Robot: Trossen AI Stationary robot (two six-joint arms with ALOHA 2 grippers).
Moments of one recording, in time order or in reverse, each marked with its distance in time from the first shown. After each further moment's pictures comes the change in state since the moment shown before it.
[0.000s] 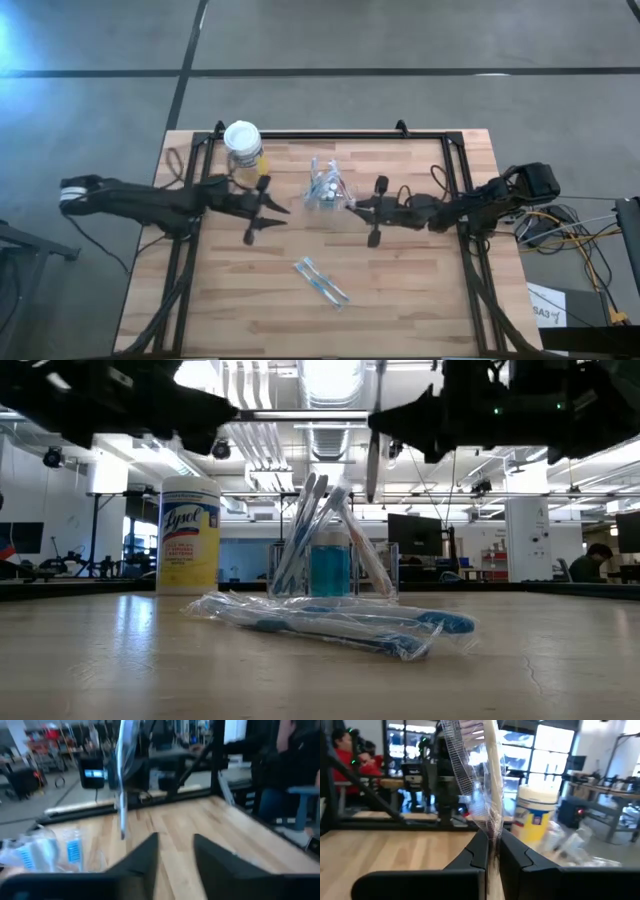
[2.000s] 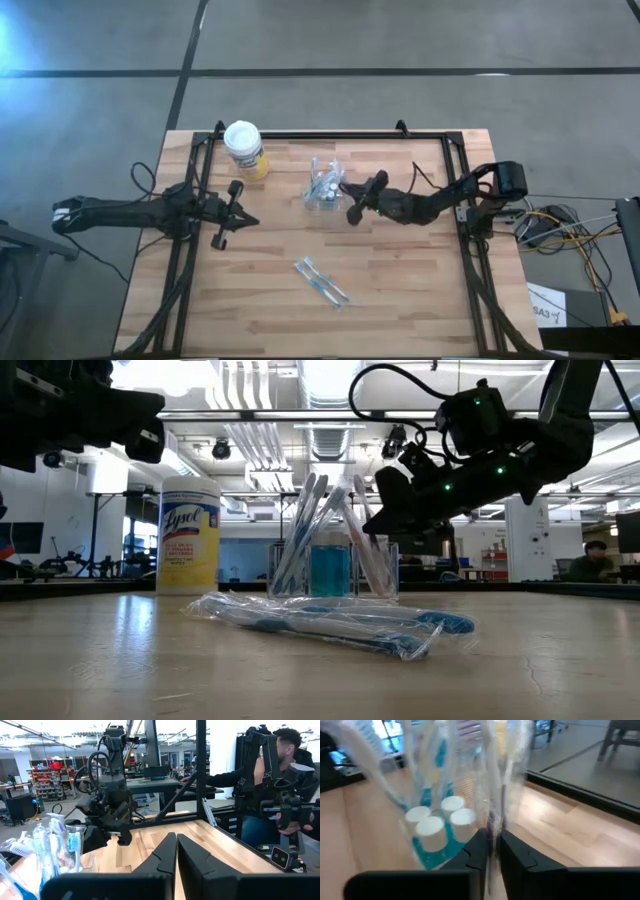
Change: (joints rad) left arm -0.002 -0.519 -0.286 -0.076 0.034 -0.099; right arm -0.157 0.238 0.081 -0.241 0.263 0.383
